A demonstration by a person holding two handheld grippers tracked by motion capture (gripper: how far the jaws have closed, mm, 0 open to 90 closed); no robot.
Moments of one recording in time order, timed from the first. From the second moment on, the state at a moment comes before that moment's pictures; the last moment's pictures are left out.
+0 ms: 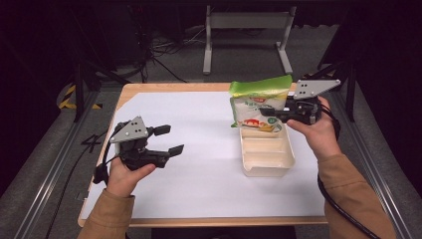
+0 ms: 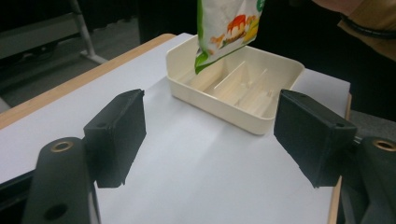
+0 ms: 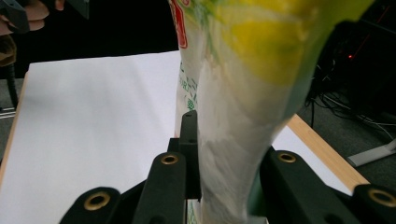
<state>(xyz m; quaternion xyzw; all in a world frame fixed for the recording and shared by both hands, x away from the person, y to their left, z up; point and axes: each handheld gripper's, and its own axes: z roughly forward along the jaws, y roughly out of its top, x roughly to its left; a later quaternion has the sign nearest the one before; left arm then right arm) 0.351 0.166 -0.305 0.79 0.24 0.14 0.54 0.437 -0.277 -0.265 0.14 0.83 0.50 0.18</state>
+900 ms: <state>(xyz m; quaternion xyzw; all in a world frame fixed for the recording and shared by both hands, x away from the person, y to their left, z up) 0.344 0.192 -0.316 0.78 0.29 0.15 0.54 0.488 -0.302 -0.286 0.17 0.81 0.52 0.21</state>
